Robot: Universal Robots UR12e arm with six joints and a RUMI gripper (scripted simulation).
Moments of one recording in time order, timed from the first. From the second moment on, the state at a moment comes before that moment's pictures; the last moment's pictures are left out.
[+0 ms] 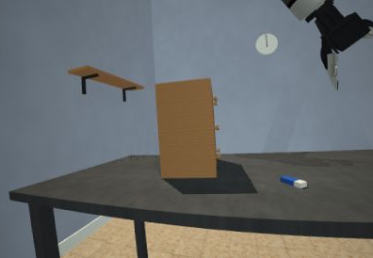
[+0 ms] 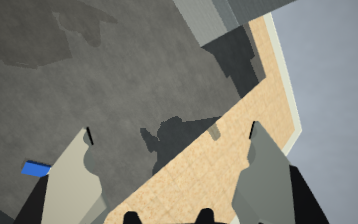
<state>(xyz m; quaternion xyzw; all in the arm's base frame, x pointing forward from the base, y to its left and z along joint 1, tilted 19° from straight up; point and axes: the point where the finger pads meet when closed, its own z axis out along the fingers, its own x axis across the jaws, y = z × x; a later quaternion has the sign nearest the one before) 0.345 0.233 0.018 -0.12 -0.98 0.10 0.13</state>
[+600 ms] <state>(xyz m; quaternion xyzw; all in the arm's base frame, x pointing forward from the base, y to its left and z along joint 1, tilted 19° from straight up) 0.445 0.156 0.066 -0.06 -1.00 -0.02 0.06</state>
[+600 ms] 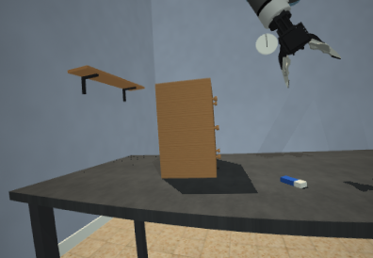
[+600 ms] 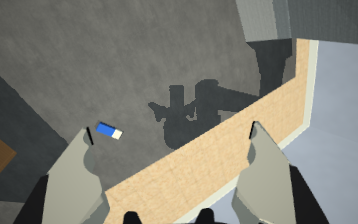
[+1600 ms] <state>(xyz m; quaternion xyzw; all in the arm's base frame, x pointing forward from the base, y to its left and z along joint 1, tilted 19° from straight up) 0.540 -0.012 0.163 0.06 -0.99 -0.05 -0.13</state>
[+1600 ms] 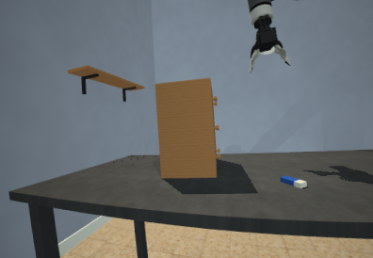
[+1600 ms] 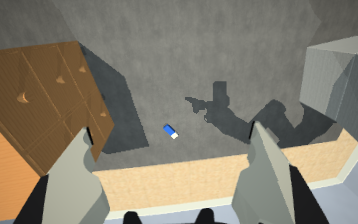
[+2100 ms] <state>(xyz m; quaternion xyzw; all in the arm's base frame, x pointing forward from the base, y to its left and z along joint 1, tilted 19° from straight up) 0.548 -0.039 0.178 0.08 -0.98 -0.04 -0.16</state>
